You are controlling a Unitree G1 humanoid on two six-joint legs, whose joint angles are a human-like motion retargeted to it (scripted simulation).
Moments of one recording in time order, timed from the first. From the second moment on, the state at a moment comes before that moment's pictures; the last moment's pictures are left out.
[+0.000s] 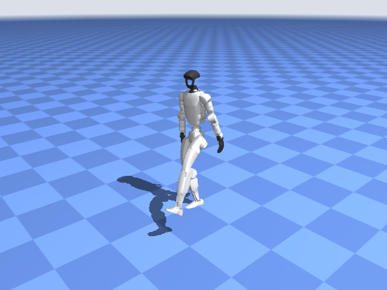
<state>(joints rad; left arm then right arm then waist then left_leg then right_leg) 0.26 0.11 0.54 1.50 0.26 0.13 -0.18 -0.04 -0.14 -0.18 1.62 -0.87 0.00 0.07 0.22 -0.12 0.23 -0.61 0.22 0.28 0.30 -0.10 -0.03 0.09 -0.11 -0.02 0.22 -0.14 -0.10</state>
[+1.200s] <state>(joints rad) 0.09 0.15 0.38 1.54 0.22 0.10 -0.24 0.09 -0.21 -0.33 1.70 -0.88 0.03 -0.11 -0.12 0.05 -0.02 -0.02 -0.01 0.14 0.14 -0.11 0.09 -0.49 -0.22 -0.41 0.62 -0.09 -0.03</state>
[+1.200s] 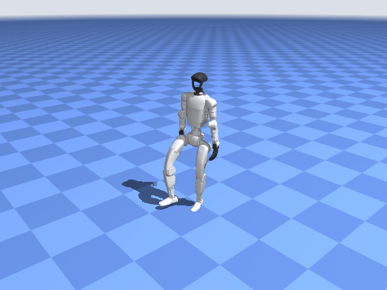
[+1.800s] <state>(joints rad) 0.10 0.16 0.31 1.56 0.32 0.10 -0.26 0.03 -0.24 -0.37 1.65 -0.79 -0.02 -0.01 -0.33 0.12 0.16 0.00 0.06 0.10 0.20 -0.11 0.11 -0.56 -0.15 -0.29 0.37 0.01 -0.07</state>
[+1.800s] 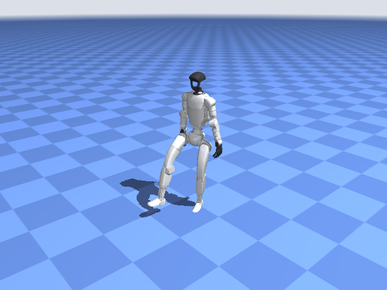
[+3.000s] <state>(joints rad) 0.13 0.12 0.47 1.51 0.24 0.13 -0.32 -0.07 -0.17 -0.26 1.58 -0.85 -0.03 0.10 -0.12 0.02 -0.09 -0.04 0.02 0.32 0.00 -0.05 -0.03 -0.05 -0.05 -0.28 0.02 -0.06 0.02</state>
